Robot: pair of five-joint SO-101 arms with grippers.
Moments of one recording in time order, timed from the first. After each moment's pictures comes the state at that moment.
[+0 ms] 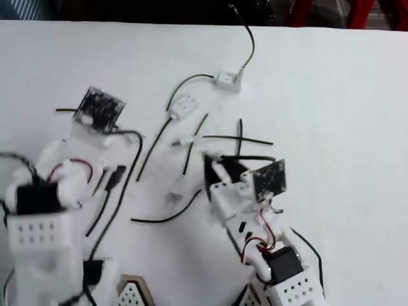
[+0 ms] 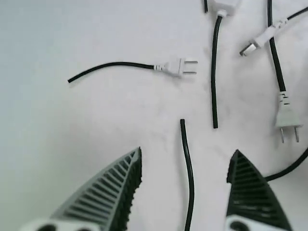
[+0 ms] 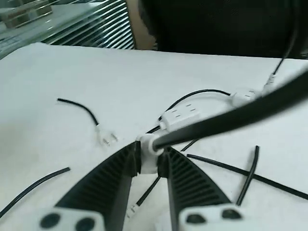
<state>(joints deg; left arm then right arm) -9.3 -47.5 33.7 81.7 -29.8 -27.1 -98.3 92.9 27.6 -7.5</state>
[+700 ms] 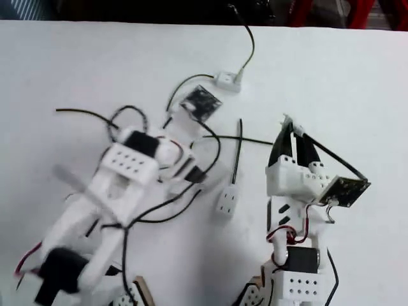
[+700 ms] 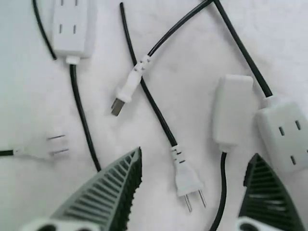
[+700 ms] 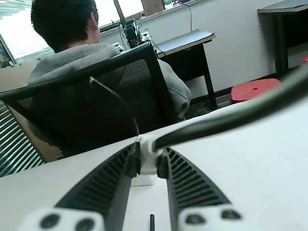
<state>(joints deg) 20.5 -12.5 31.9 57.4 -16.5 1.4 -98.3 94.9 11.5 -17.1</state>
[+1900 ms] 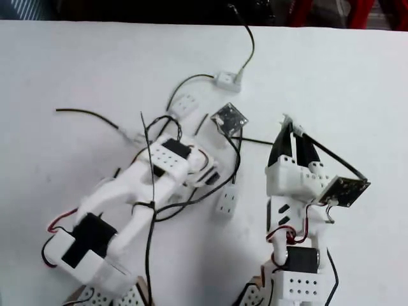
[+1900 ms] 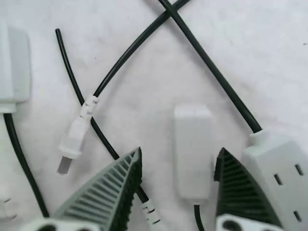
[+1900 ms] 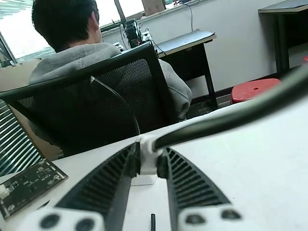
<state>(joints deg) 26.2 3.0 31.8 42.0 -16.2 0.9 -98.3 94.9 11.5 -17.1</state>
